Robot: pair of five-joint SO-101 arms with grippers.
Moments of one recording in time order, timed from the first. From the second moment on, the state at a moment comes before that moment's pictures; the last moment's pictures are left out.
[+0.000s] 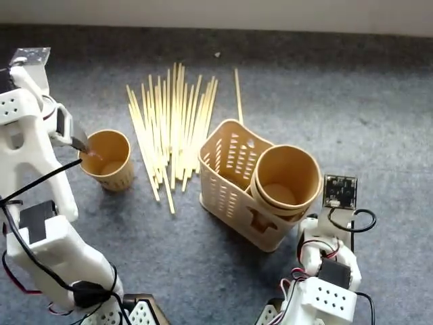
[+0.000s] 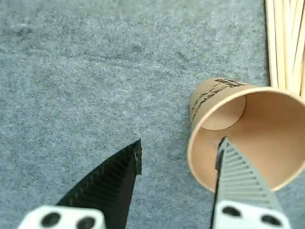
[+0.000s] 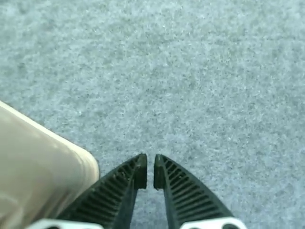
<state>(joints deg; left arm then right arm) -27.6 15.4 -23.5 101.6 -9.5 15.4 -79.8 95.5 45.6 17.3</state>
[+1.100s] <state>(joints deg) -12.1 9.9 -17.7 94.4 -18.6 15.4 -79.8 95.5 45.6 17.3</state>
